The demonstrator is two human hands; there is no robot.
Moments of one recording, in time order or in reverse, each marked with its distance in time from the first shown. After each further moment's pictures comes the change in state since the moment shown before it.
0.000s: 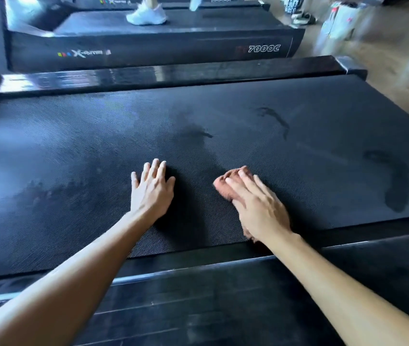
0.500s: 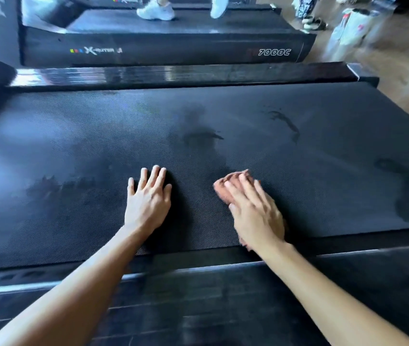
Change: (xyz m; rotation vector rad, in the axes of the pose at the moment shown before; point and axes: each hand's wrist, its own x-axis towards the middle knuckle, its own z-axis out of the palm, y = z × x) left_hand -0.025 -0.030 0.003 0.070 0.089 0.022; right_hand -0.009 -0.025 0.021 -0.037 0.094 -0.012
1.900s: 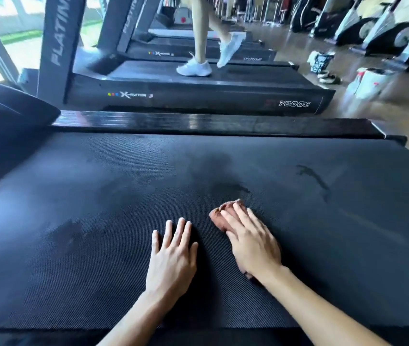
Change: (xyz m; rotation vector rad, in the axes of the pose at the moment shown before) left_hand -0.001 -0.002 0.000 0.063 -0.018 0.010; right_hand 0.093 -0.039 0.042 0.023 -0.004 -0.161
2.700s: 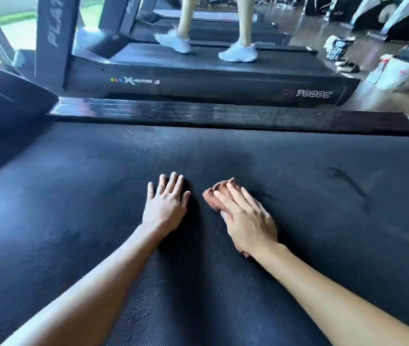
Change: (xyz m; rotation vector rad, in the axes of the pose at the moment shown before) left_hand 0.156 -0.072 0.008 -0.019 -0.076 -0.038; right_hand 0.082 -0.026 0.041 0.010 -0.088 -0.064
